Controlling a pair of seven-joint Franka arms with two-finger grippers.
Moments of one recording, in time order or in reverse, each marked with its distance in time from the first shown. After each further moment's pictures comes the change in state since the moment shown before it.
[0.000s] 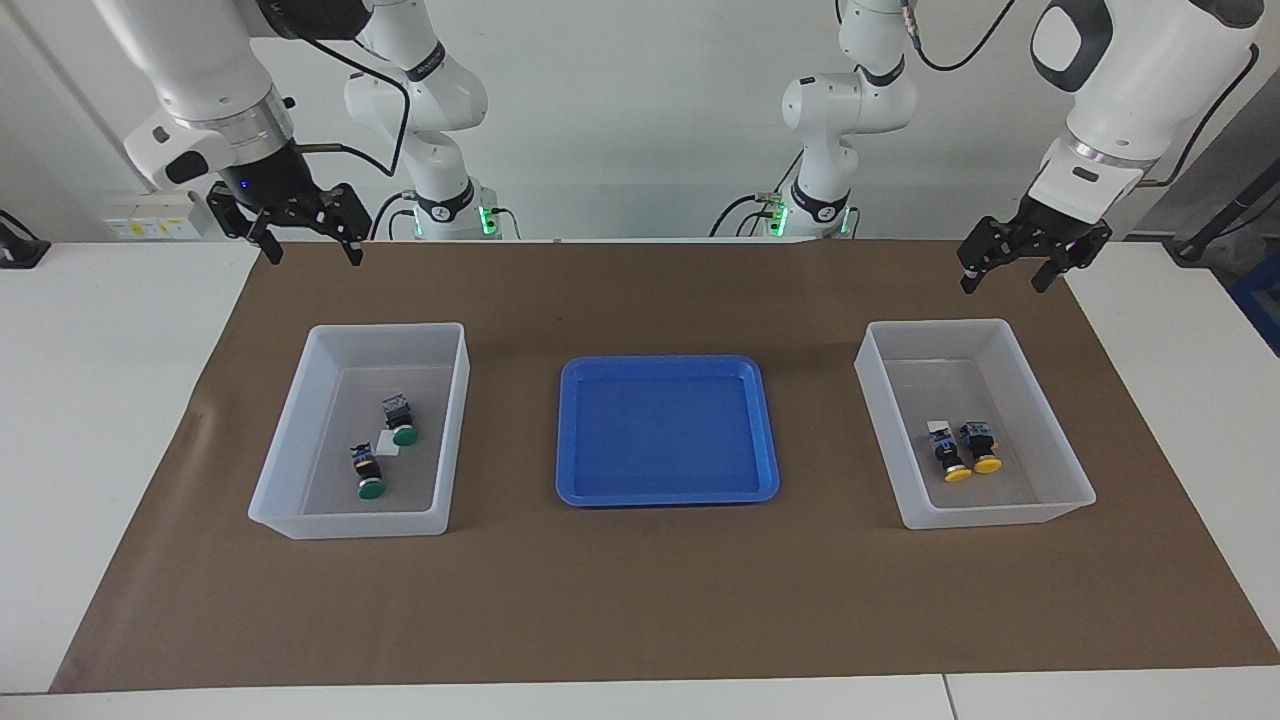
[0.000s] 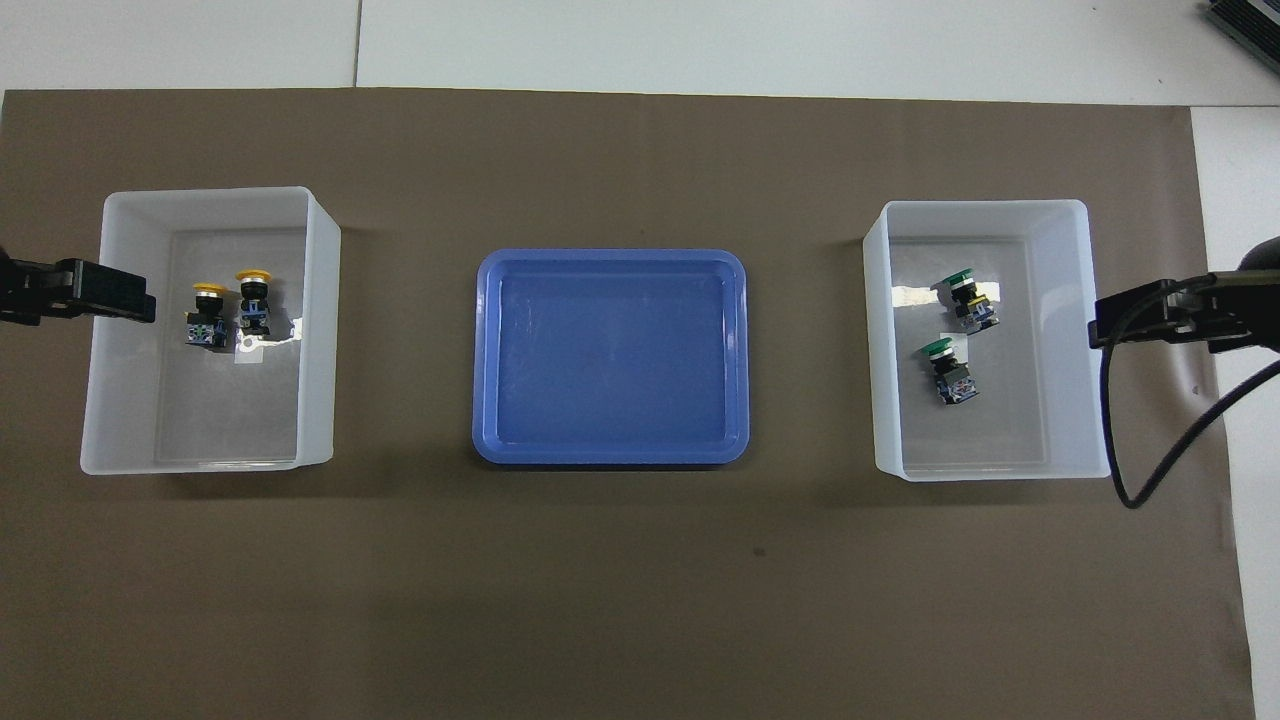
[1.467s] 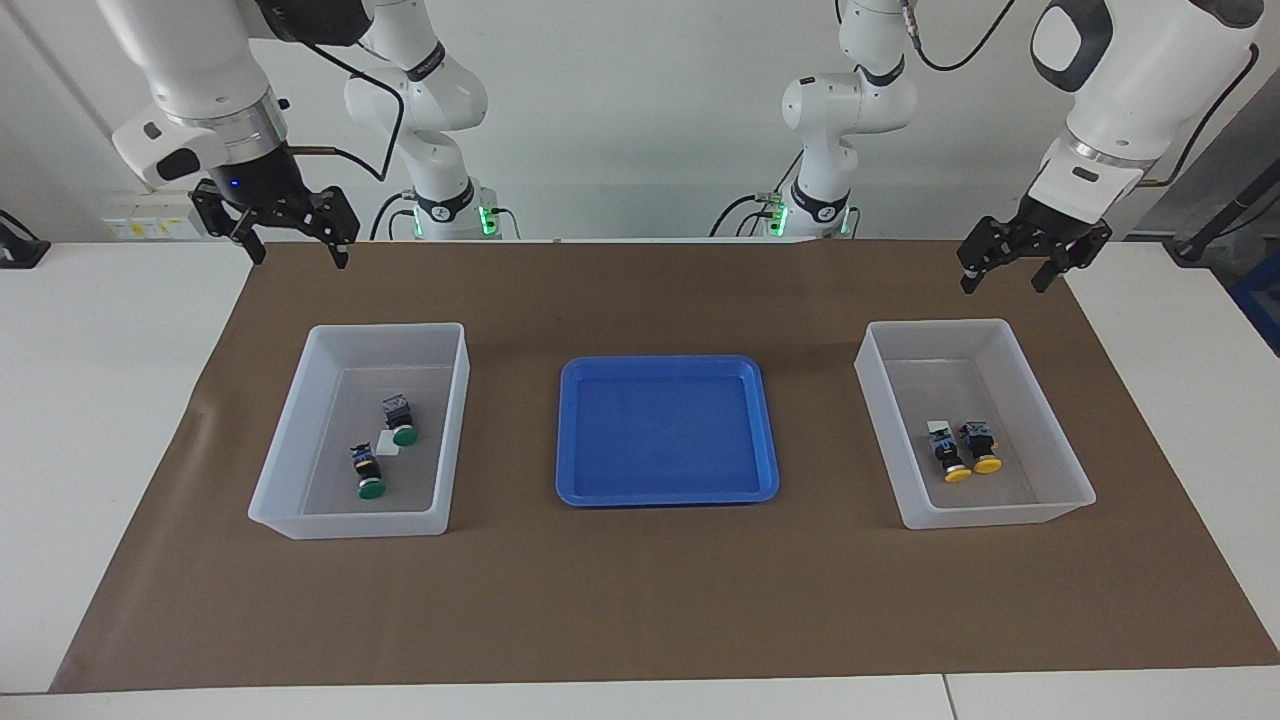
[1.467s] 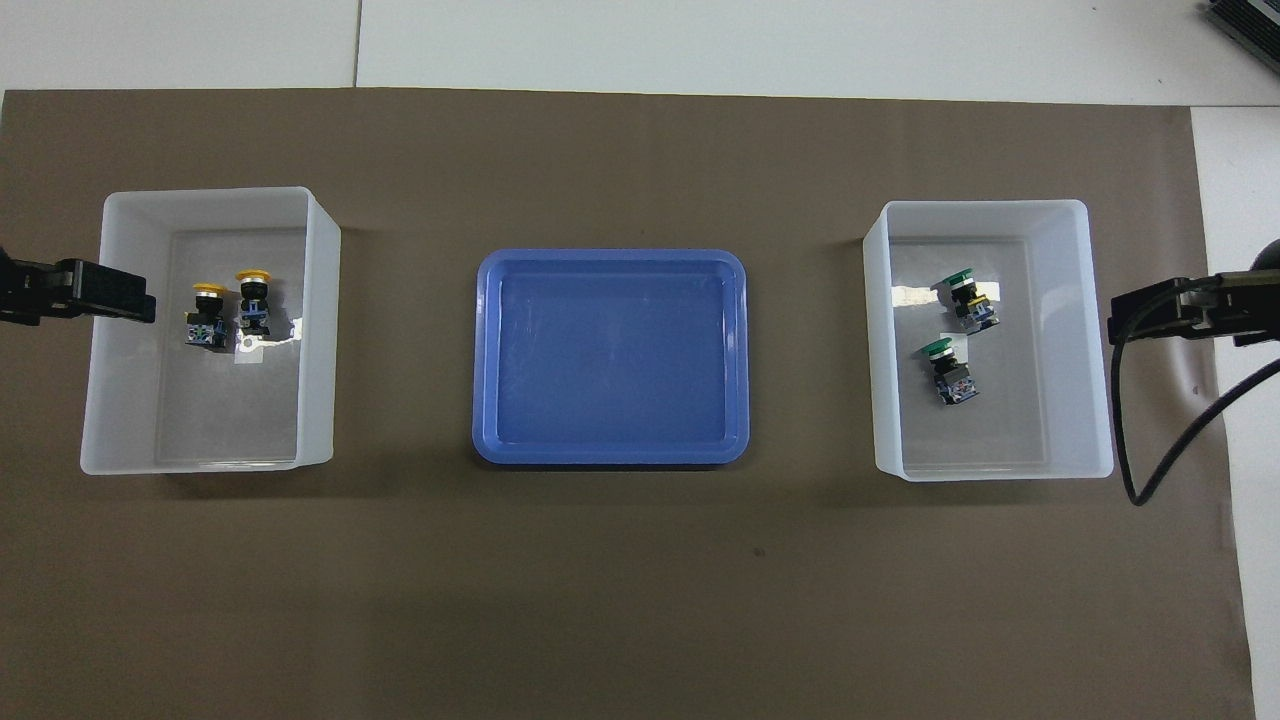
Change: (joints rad) left arm 0.000 0.000 0.000 0.000 0.000 0.000 0.000; right arm 0.001 -0.001 0.000 -0.001 -0.062 0.016 -0.012
